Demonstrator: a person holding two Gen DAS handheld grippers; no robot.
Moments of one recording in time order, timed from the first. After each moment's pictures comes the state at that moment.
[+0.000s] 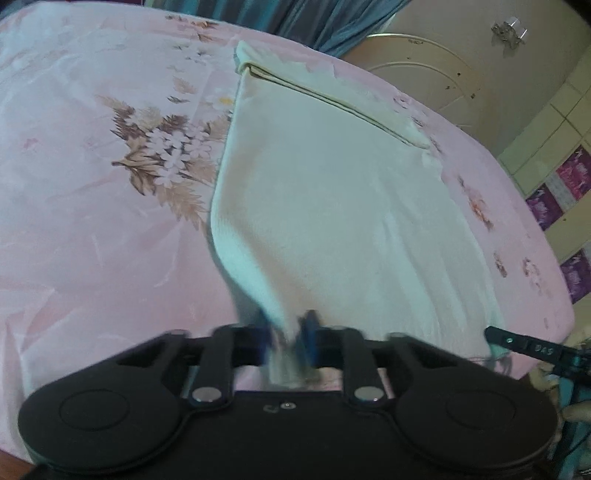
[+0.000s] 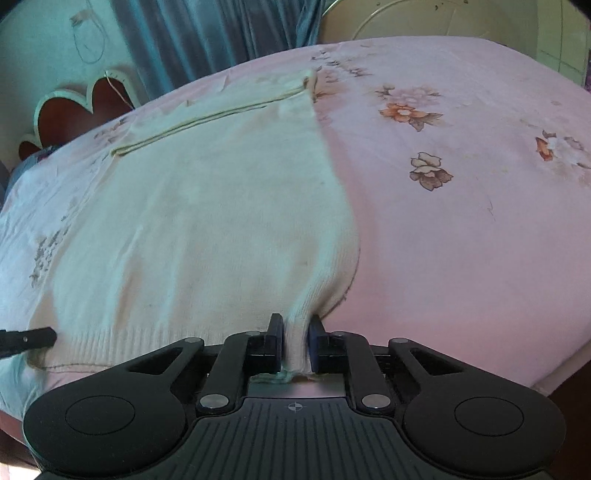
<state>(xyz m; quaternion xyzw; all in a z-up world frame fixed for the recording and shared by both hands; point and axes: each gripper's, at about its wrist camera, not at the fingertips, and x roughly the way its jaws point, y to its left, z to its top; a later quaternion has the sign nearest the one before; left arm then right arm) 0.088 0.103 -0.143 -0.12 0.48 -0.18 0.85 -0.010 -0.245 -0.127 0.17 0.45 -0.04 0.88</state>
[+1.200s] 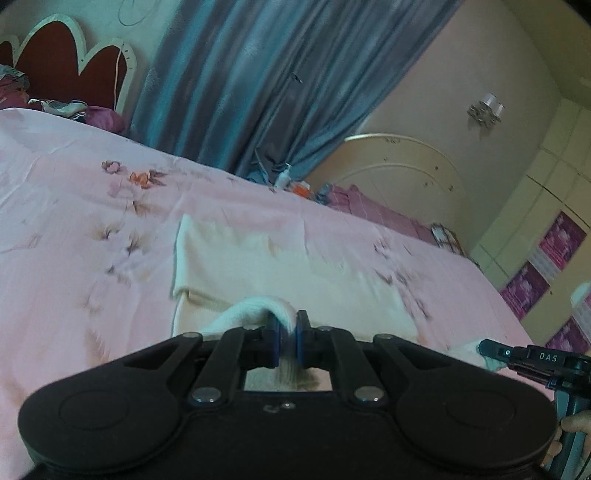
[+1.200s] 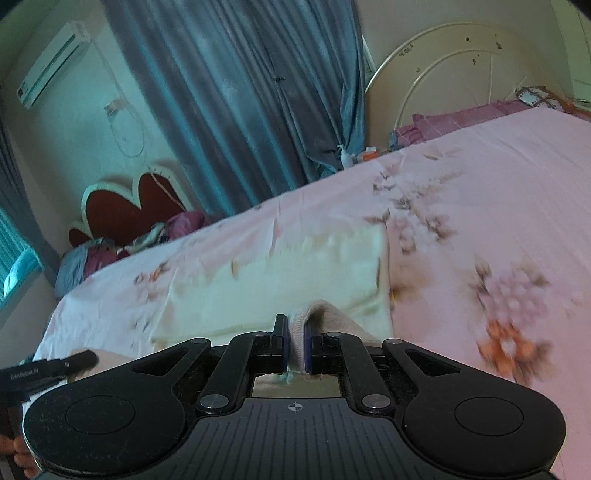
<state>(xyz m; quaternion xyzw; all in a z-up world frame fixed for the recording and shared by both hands) 0.280 0.061 -0.053 -0.15 0.32 -0.19 0.92 0.216 -0.320 -0.046 0.25 0.30 0.03 0.92</state>
